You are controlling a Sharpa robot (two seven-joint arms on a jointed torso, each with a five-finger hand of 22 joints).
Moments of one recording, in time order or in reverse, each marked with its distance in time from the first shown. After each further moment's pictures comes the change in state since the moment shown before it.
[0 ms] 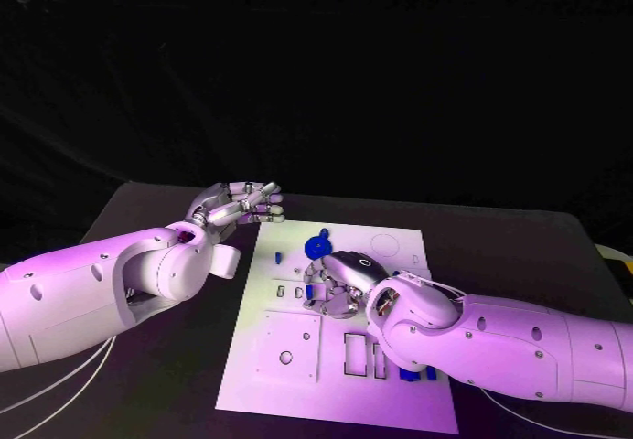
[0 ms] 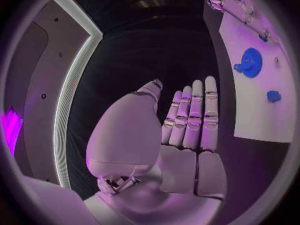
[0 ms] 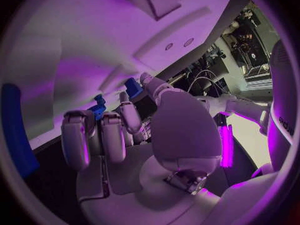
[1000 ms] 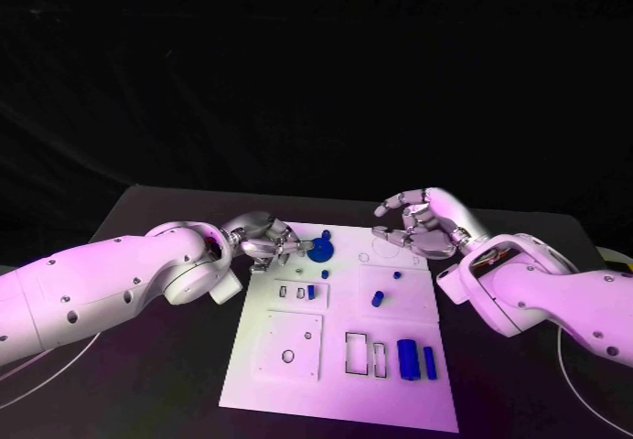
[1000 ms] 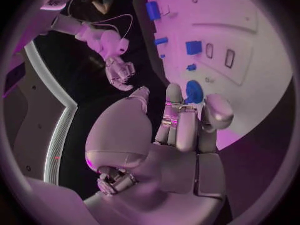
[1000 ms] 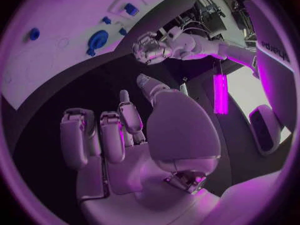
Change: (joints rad) left arm 0.003 0.041 0.000 -0.022 -0.714 0.223 -0.413; left_hand -0.249 0.067 -0.129 0.009 -0.003 -0.019 -0.094 0.308 0.259 0.054 -0.122 0.787 0.649 0.413 -0.131 1.141 0.957 -0.062 0.297 -0.128 0.931 0.908; right arm 0.142 -0.351 0.015 0.149 0.561 -0.190 0.420; right_hand 0.050 0.034 -0.042 0.021 0.074 0.022 -0.007 0.043 0.008 -0.003 -0.004 0.006 0.002 0.000 0.007 -0.008 0.001 0.000 0.000 0.000 -0.038 0.000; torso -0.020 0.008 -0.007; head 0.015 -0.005
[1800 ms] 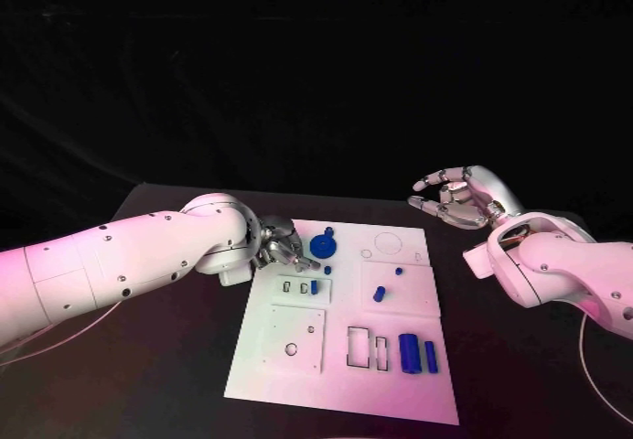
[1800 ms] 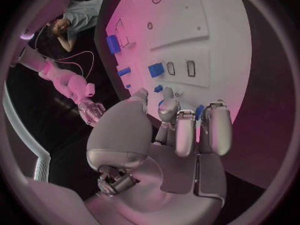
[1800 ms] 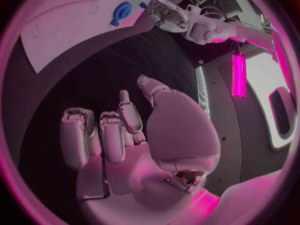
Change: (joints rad) left arm 0.074 0.154 -0.020 -0.073 -0.295 0.249 -0.418; left_hand -0.018 0.026 -0.058 0.000 -0.006 -0.036 -0.033 0.193 0.141 0.137 -0.035 0.336 0.328 0.000 -0.029 0.120 0.002 -0.032 0.109 -0.020 0.158 0.288; right arm 0.031 -0.017 0.000 -0.130 0.200 0.006 0.018; right_hand -0.008 0.008 -0.006 0.011 0.004 -0.007 0.000 0.004 0.002 0.000 0.000 -0.004 -0.004 0.000 0.000 -0.004 0.000 0.000 0.000 0.000 -0.005 0.000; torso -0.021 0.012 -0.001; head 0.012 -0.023
